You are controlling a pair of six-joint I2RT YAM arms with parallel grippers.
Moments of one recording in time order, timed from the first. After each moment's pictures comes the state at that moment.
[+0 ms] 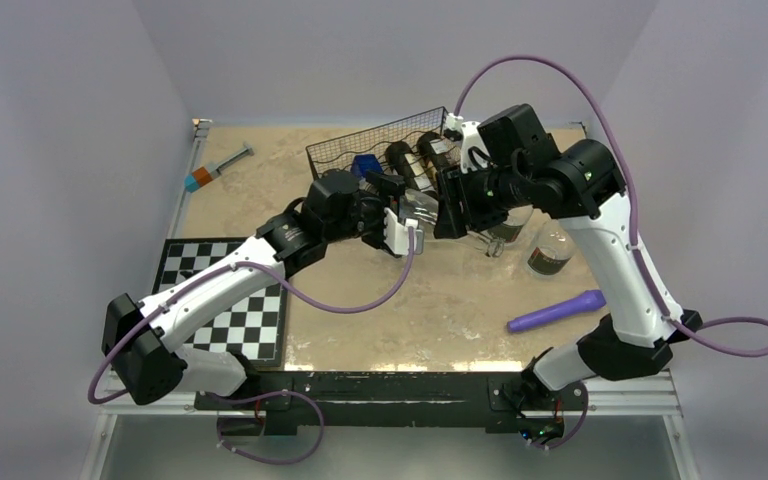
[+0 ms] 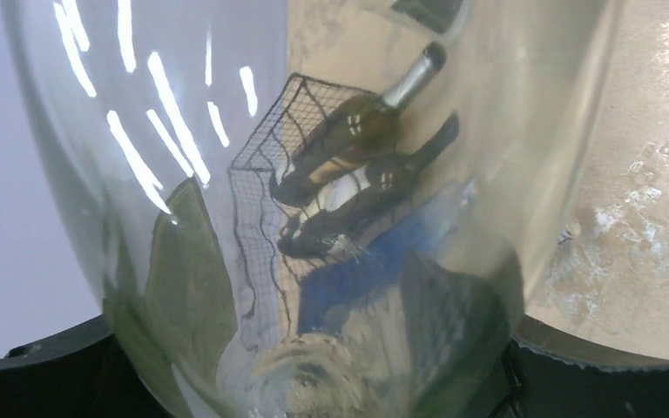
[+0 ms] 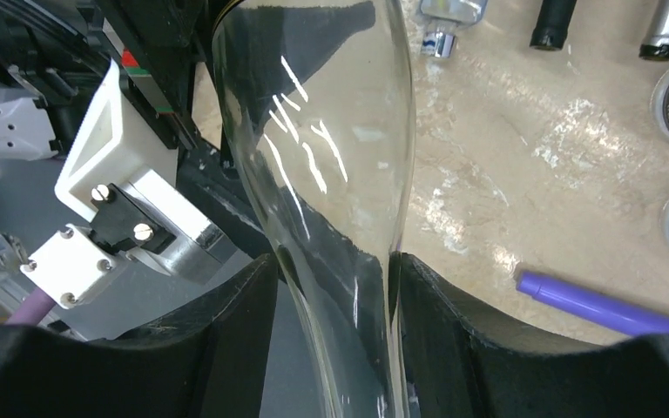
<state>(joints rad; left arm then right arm) -0.80 1.33 1.18 -0.20 0.20 1.09 0.67 1.50 2.13 -1.52 -0.15 0.30</state>
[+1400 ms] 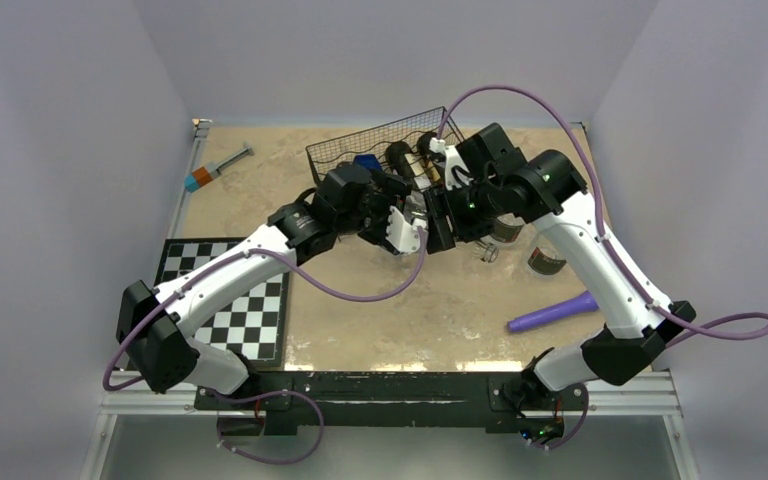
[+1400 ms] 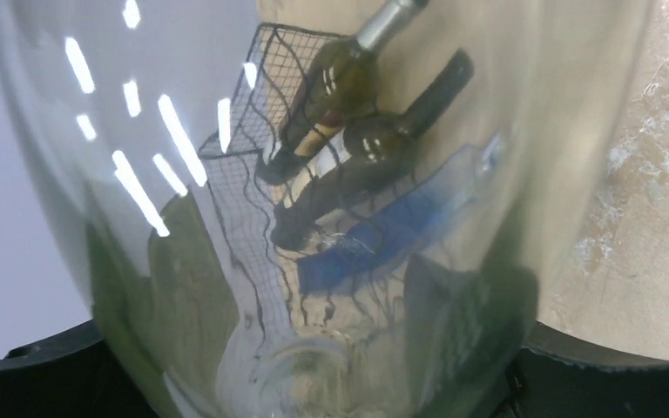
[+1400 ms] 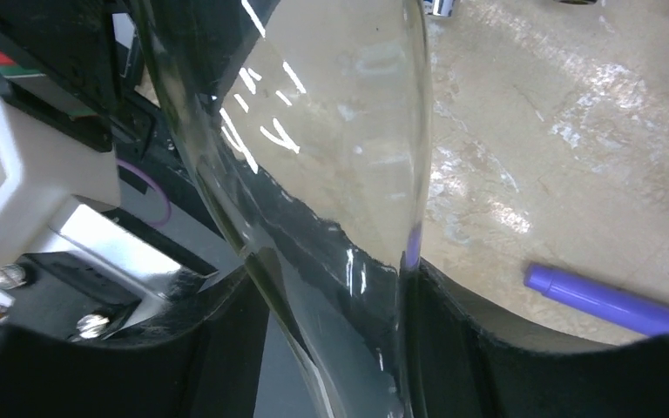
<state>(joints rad) -0.79 1.42 1.26 -0.34 0.16 1.19 0.65 1.46 1.83 -1.39 -0.19 0.29</state>
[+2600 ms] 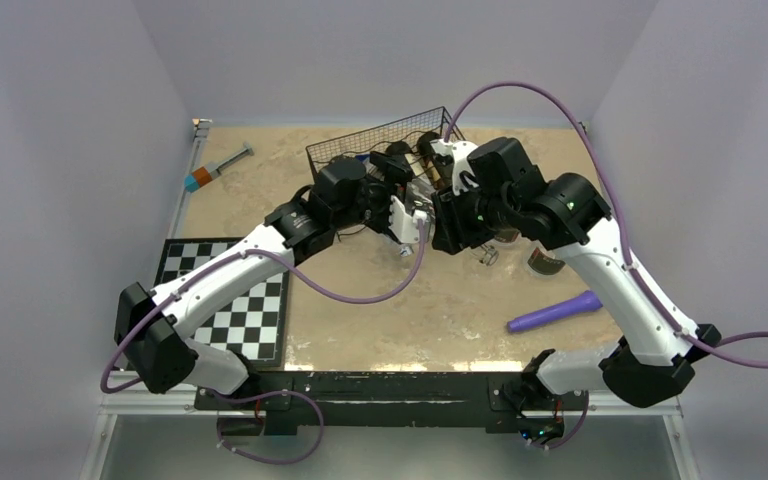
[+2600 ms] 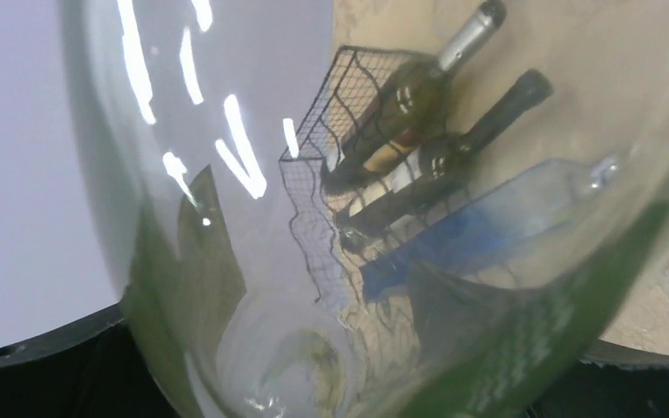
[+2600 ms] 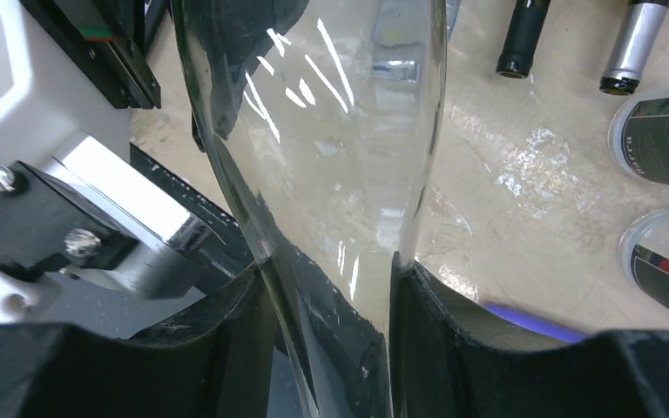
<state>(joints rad) -0.78 1.42 1.28 -0.22 0.13 1.23 0.72 1.33 1.75 -1.27 -0.04 0.25</state>
